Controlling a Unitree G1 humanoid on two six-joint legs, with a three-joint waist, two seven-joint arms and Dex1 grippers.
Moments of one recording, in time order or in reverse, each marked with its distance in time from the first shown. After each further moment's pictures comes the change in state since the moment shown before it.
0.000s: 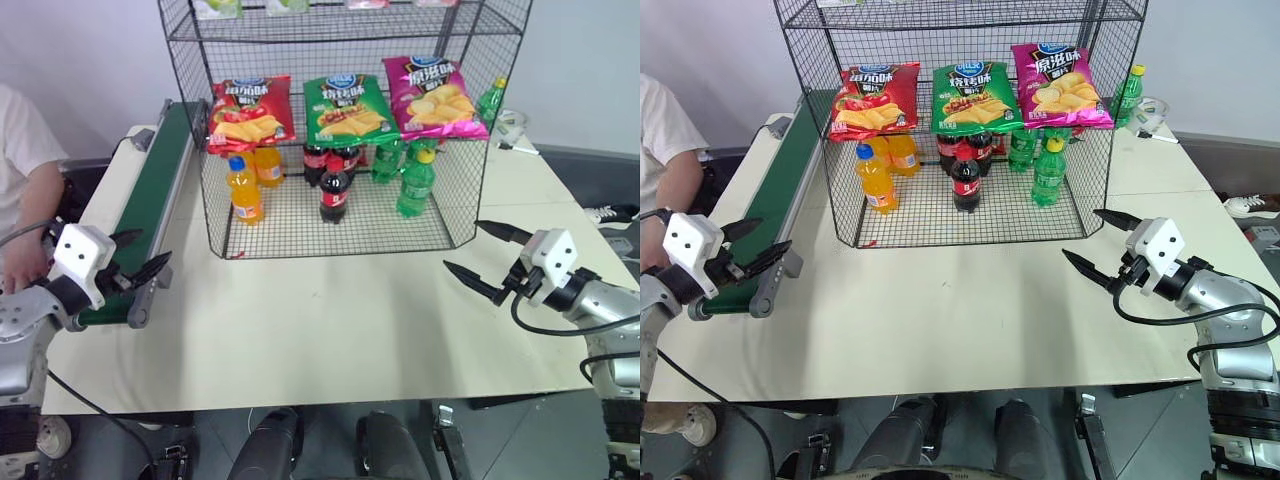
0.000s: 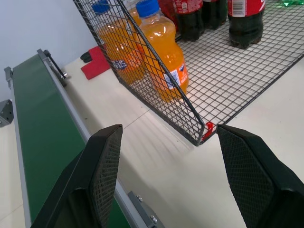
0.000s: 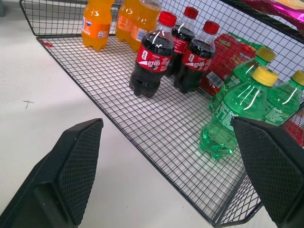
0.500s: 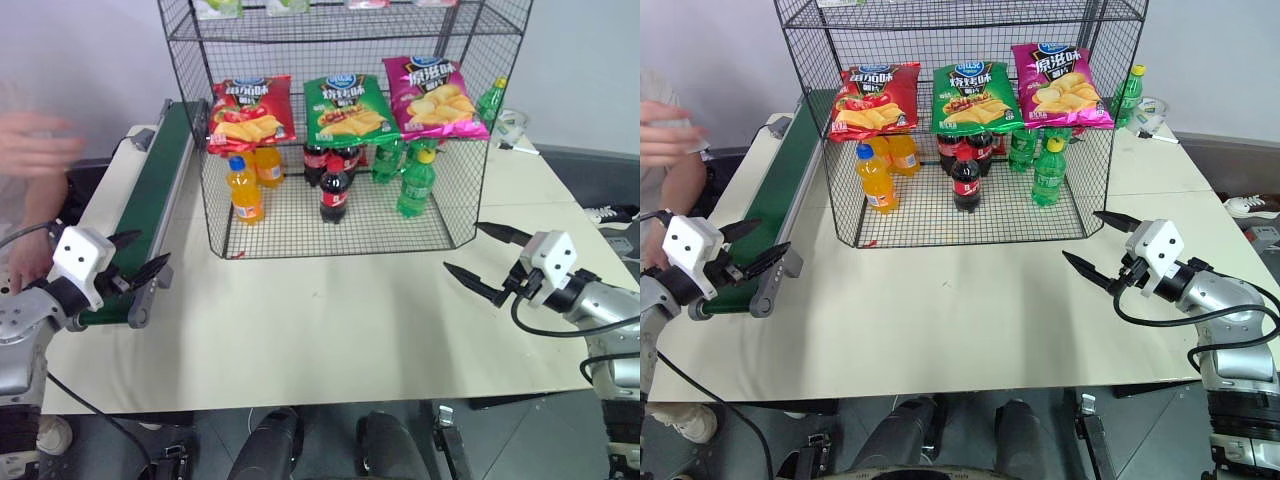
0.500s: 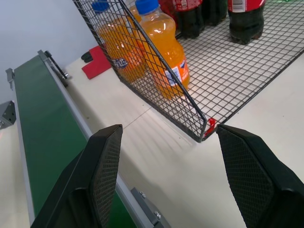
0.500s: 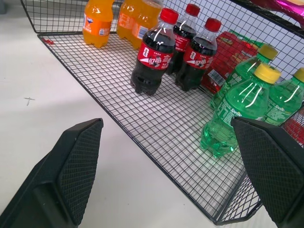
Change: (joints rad) left arm -0.005 -0.002 -0.001 0.040 0.020 -0.039 -0.010; right arm 0.001 0.000 0.000 0.009 -0.008 -0.004 0.008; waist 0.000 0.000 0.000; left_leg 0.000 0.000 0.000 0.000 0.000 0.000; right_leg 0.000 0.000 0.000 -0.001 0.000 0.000
